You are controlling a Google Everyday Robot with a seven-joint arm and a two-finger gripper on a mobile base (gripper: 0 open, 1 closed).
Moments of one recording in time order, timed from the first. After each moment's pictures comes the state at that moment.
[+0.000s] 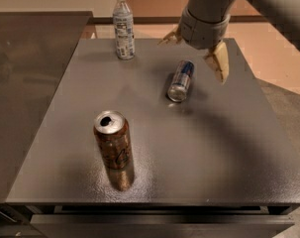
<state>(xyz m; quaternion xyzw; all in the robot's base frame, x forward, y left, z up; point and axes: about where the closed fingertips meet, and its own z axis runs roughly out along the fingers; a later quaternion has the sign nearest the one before) 0.590 -0.111 0.915 -0.94 0.32 -0.10 0.07</state>
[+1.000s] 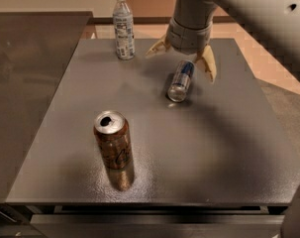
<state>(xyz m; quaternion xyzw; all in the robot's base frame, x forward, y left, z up) 0.609 -0.092 0.887 -0.97 0.24 -0.08 0.06</state>
